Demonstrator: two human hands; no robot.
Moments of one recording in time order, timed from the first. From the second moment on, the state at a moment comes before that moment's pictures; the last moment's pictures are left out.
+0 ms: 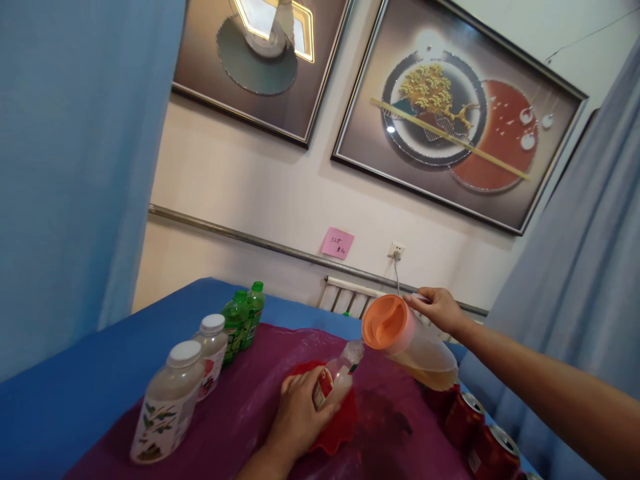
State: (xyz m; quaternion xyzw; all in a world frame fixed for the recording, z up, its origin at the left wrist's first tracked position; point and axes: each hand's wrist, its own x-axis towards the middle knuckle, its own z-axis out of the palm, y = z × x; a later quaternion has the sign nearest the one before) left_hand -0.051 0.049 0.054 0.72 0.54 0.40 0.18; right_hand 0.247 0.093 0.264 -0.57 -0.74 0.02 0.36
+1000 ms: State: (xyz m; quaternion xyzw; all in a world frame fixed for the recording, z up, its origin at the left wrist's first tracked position) left_hand -0.051 0.046 0.056 0.72 0.54 0.40 0.18; right_hand 0.244 0.089 0.267 -0.56 -0.75 0.01 0.36
